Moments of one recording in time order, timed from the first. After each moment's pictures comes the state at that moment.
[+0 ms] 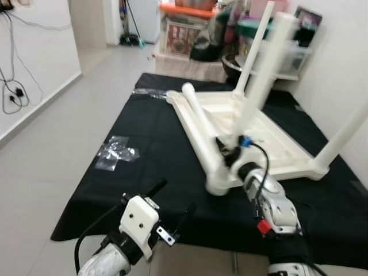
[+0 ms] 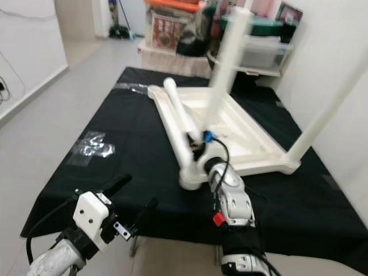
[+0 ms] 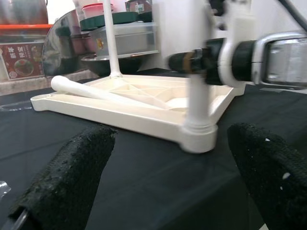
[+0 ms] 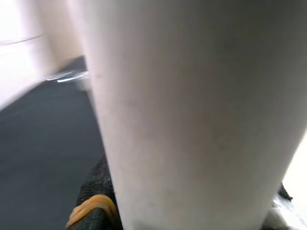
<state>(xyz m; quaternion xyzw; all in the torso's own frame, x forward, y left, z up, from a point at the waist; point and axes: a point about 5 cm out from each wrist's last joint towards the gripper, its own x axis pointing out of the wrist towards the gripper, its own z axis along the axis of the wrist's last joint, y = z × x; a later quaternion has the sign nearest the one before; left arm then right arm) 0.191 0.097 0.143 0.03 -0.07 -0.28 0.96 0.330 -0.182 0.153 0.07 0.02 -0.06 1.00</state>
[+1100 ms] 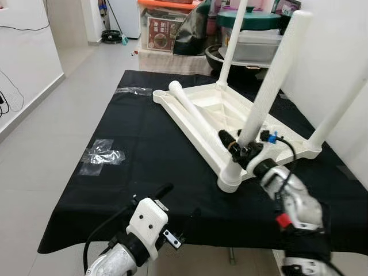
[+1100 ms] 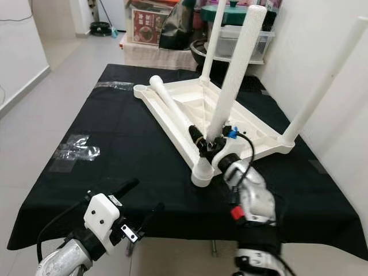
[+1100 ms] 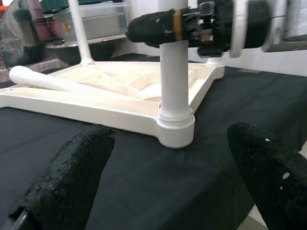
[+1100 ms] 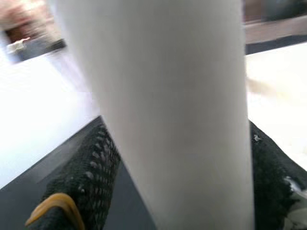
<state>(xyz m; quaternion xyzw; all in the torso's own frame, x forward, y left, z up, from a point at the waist) 0.196 0.088 0.136 0.05 -0.05 -0.29 0.95 0.327 -0.177 0.174 0.14 0.02 0.31 0.94</state>
